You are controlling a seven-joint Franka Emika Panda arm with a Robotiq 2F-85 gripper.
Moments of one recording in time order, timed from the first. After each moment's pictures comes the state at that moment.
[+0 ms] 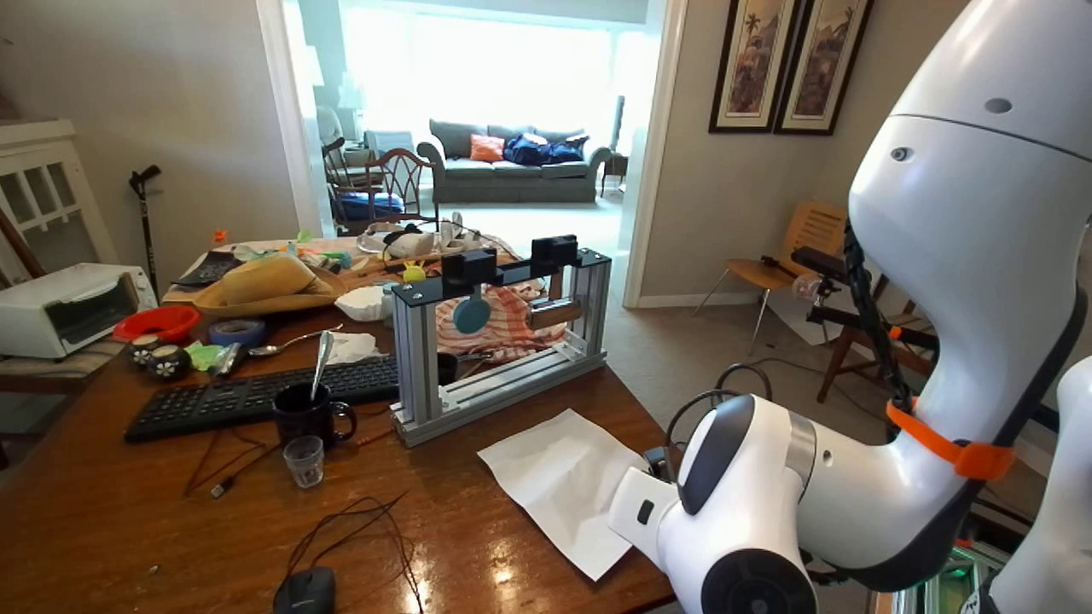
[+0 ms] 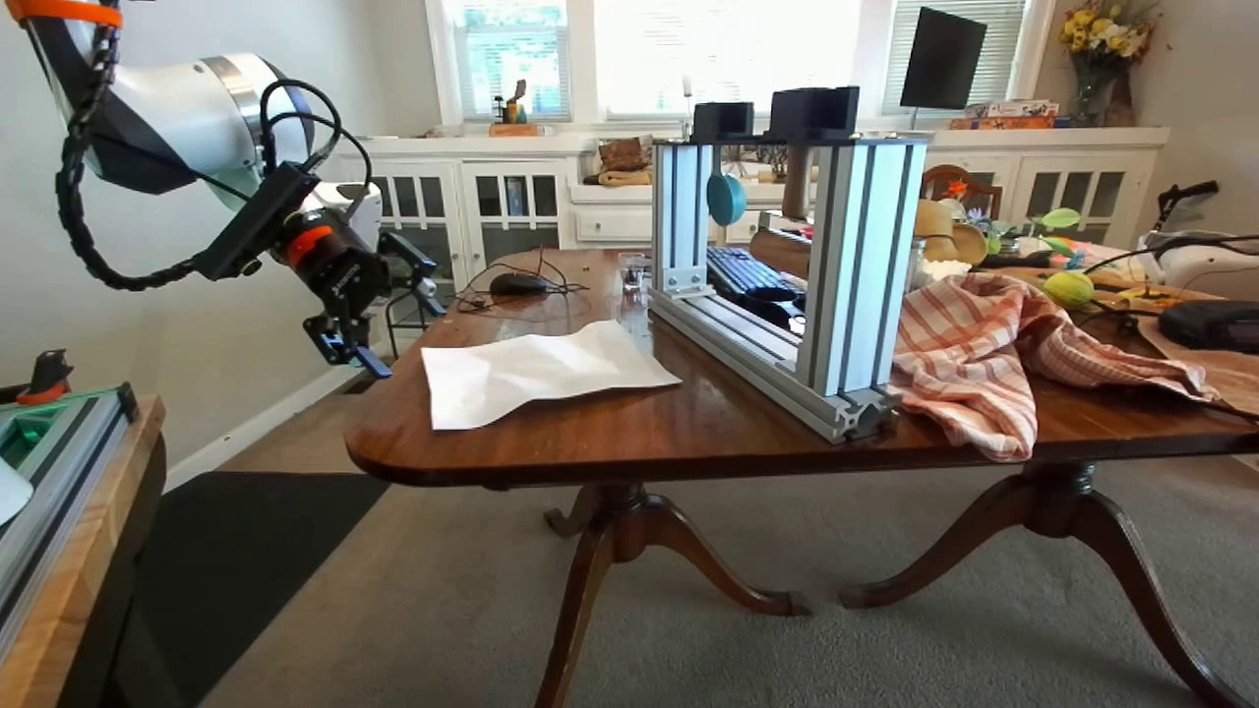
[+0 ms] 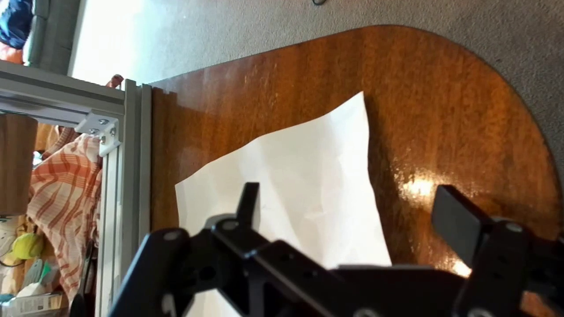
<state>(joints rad) 0.23 0.13 0.30 -2.74 -1.39 2.18 0.79</state>
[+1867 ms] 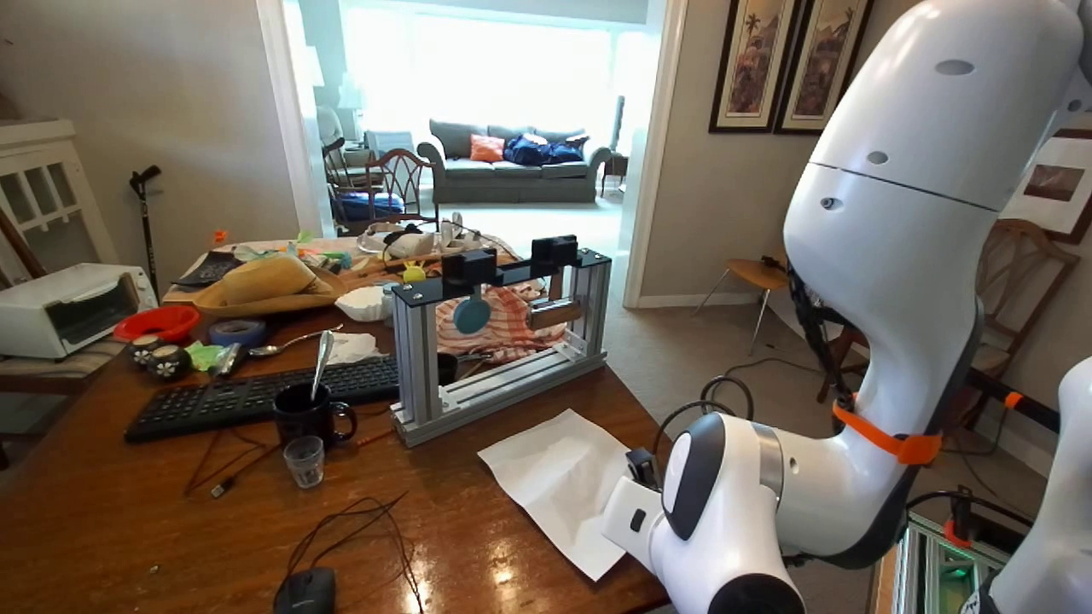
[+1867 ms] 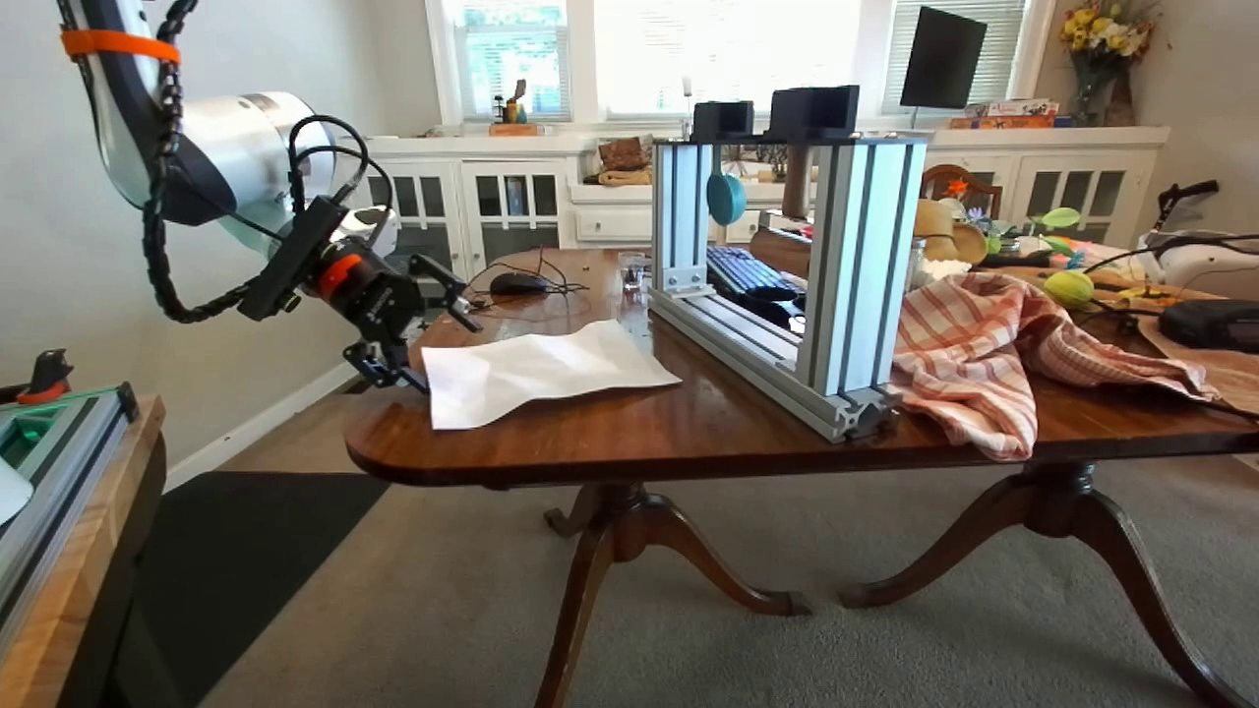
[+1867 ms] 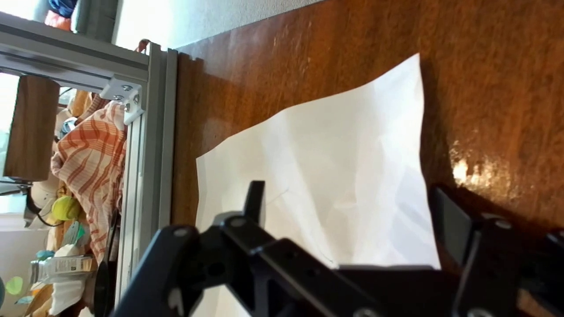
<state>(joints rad) 0.22 0.27 0.26 -2.69 -1.67 2.14 0.96</state>
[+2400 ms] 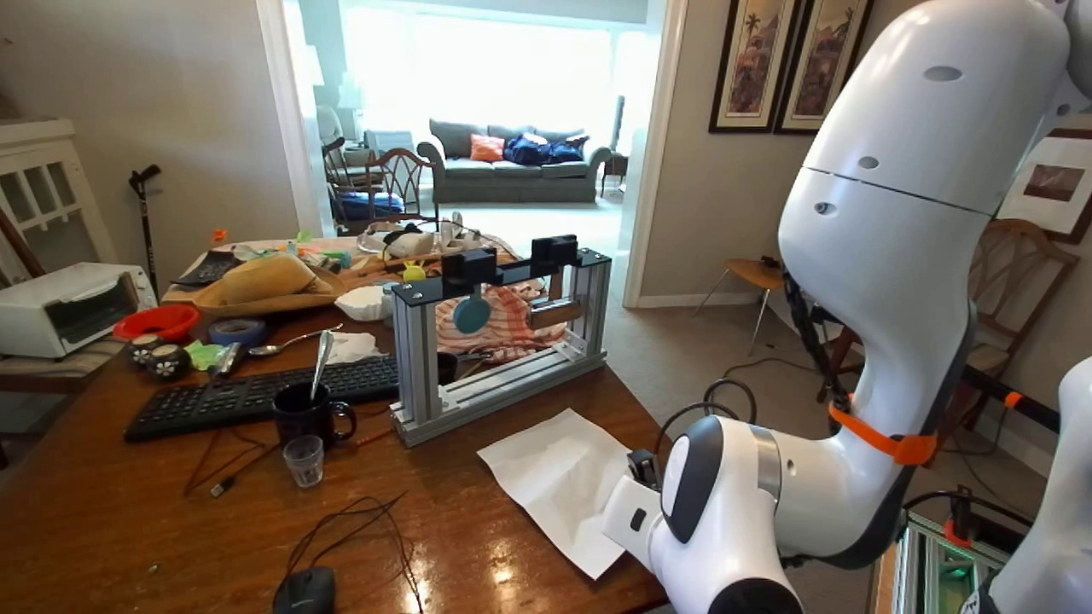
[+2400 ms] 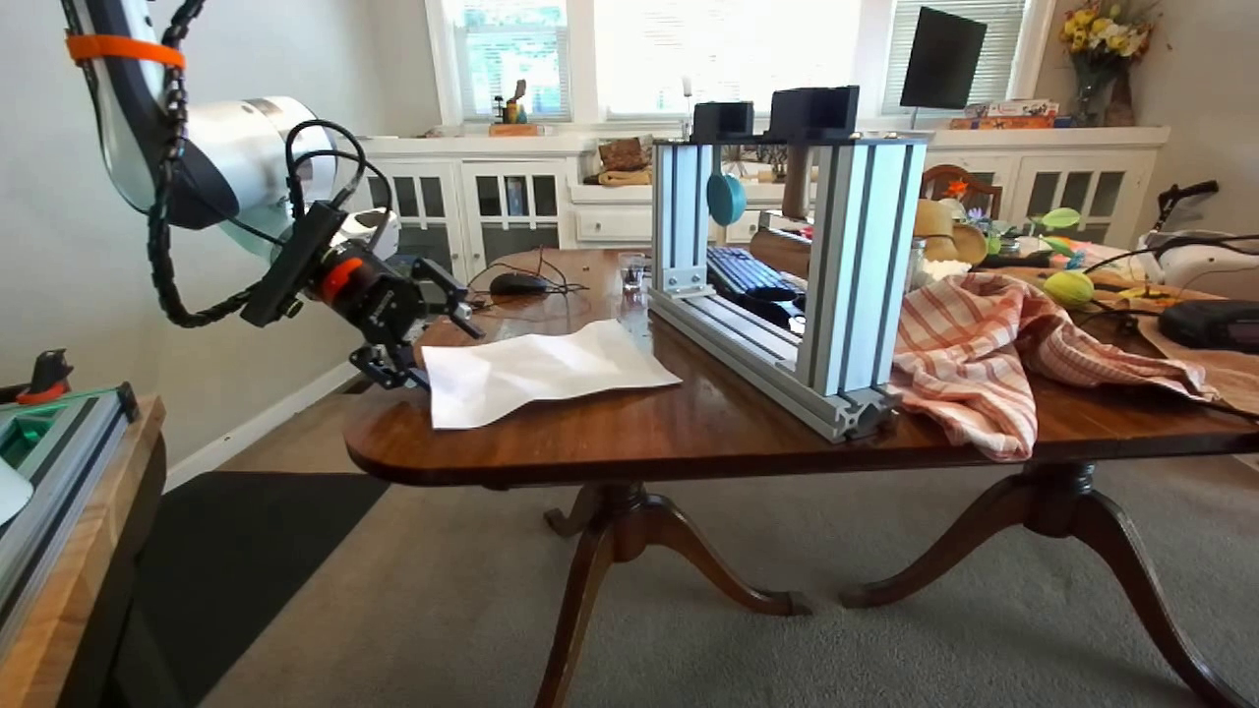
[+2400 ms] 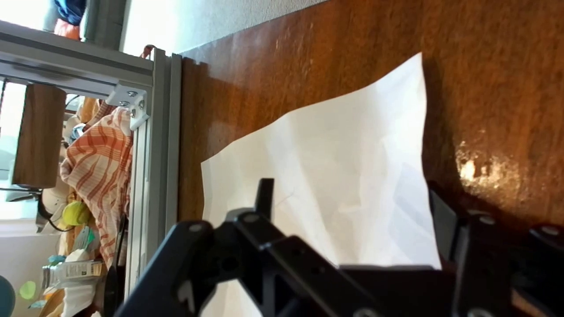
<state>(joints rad) 0.22 0.28 0.26 -2.69 -1.69 2.12 1.00</state>
